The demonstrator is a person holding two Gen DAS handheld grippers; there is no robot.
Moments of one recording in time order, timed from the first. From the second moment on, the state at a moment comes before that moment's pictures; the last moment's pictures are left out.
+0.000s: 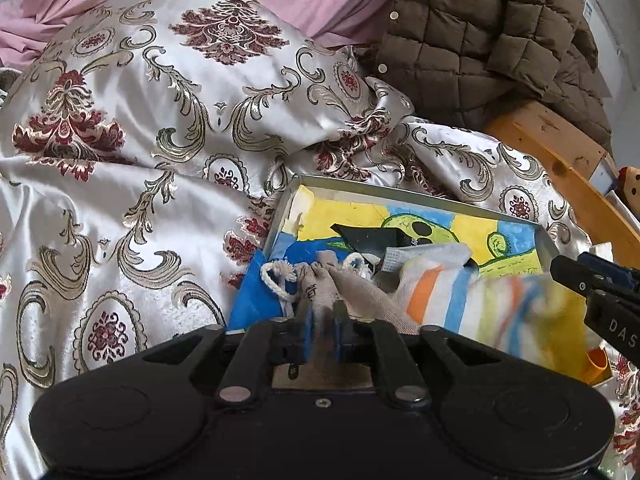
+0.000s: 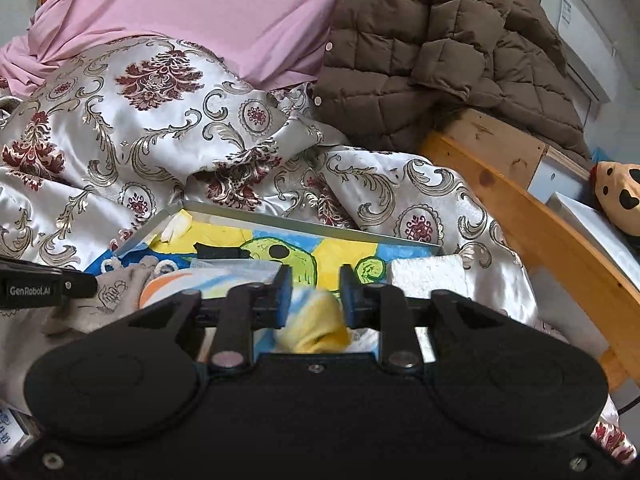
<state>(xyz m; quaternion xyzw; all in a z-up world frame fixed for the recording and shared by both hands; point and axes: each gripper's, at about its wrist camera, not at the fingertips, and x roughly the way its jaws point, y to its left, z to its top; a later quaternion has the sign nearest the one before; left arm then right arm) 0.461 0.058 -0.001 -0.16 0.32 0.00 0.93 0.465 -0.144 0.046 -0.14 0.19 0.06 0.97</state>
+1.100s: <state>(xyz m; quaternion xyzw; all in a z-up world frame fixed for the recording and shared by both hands) 0.271 0.055 0.129 -0.11 0.11 0.01 0.99 0.282 -0.198 0.155 -0.03 0.08 0.15 0.99</state>
